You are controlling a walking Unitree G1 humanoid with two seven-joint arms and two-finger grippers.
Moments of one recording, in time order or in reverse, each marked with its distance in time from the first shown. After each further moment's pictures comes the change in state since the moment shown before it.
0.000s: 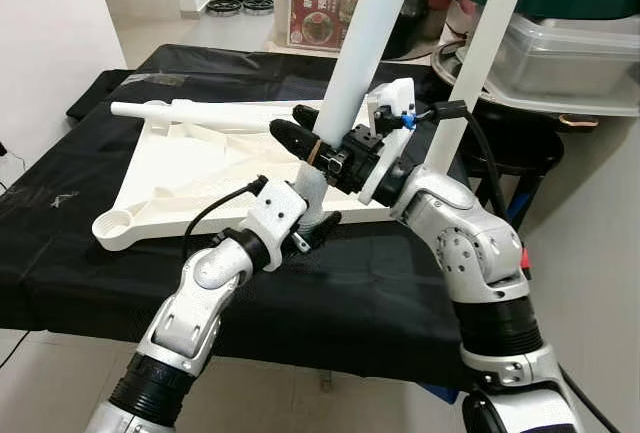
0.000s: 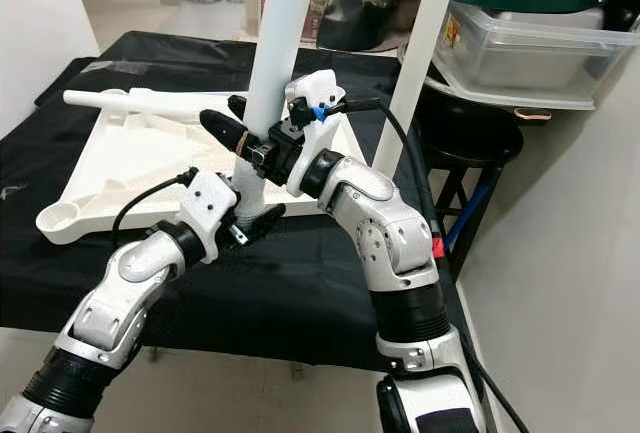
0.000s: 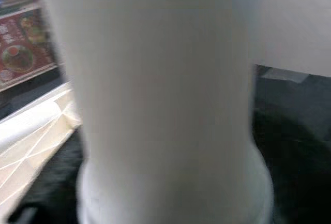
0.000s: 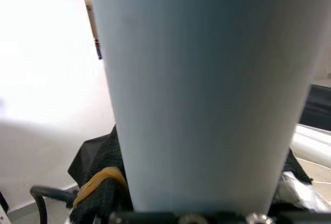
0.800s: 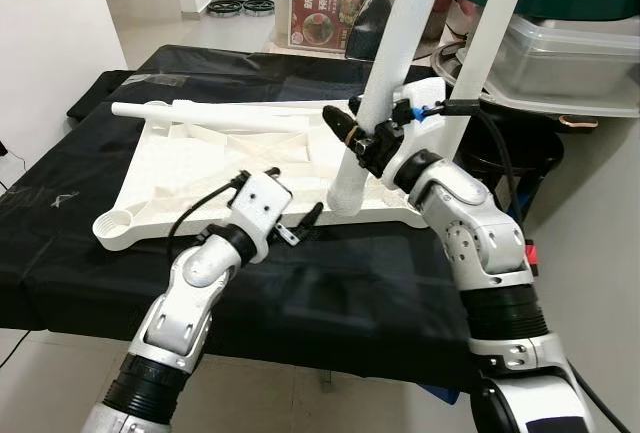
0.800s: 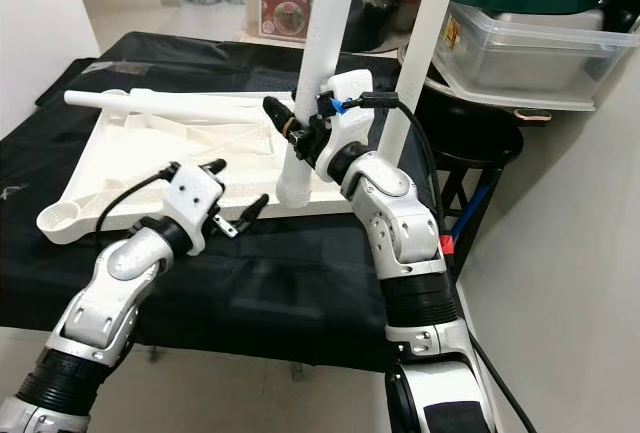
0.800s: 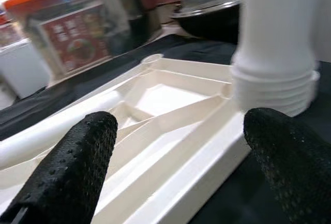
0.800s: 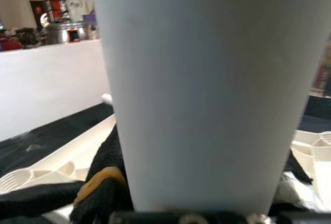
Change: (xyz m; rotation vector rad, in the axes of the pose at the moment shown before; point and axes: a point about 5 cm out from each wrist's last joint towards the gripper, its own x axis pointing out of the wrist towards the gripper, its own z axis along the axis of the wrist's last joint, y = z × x) left arm -0.012 0.031 -0.001 0.046 0.020 0.278; right arm -0.021 -0.052 0.001 -0.152 0.011 -0.394
